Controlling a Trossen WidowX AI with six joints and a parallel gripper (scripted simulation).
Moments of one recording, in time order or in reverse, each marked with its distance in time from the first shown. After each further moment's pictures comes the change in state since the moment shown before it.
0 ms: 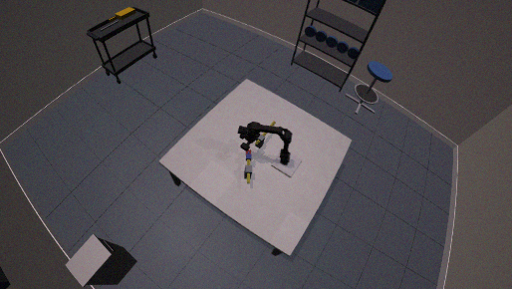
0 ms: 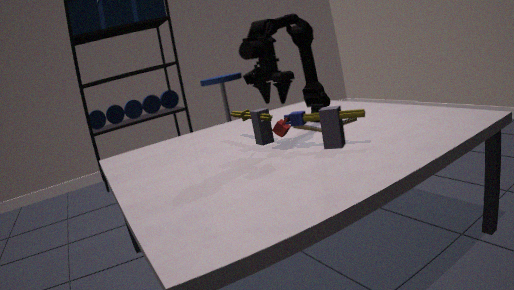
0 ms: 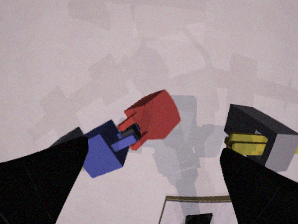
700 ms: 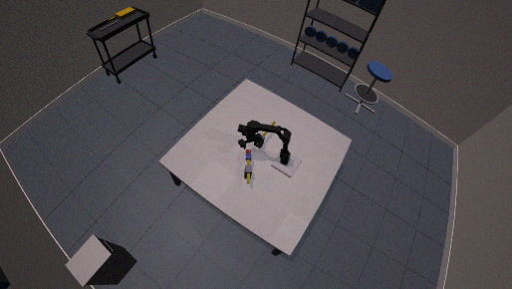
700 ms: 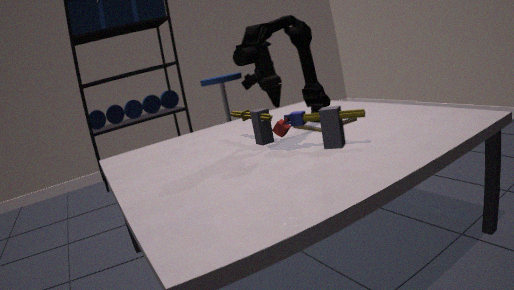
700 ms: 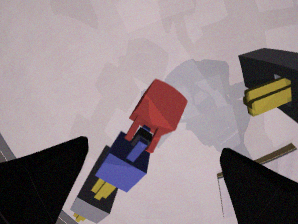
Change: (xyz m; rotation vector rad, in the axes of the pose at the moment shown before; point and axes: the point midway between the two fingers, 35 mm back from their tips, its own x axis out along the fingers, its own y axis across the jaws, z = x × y) arm 0.011 -0.004 -0.001 0.489 0.102 0.063
